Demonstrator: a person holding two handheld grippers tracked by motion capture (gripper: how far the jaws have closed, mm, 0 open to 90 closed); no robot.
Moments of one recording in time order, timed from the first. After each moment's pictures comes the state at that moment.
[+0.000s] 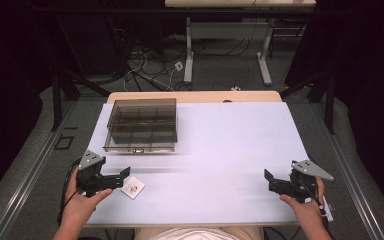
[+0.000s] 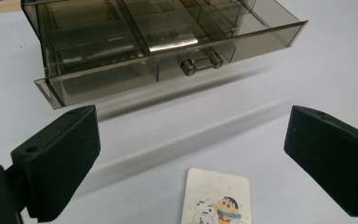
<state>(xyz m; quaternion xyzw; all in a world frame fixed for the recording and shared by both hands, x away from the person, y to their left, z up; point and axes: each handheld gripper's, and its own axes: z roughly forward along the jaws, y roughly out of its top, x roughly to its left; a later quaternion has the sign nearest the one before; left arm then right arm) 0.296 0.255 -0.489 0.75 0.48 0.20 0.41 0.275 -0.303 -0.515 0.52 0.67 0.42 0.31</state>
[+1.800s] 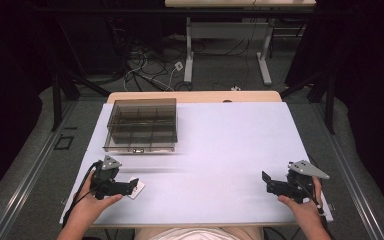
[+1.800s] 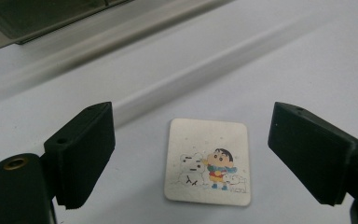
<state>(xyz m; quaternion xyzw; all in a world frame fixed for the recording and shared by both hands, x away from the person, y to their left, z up) 0.303 0.230 -0.512 0.82 0.46 0.17 0.30 0.277 -0.299 -0.520 0.51 0.69 0.42 0.29</state>
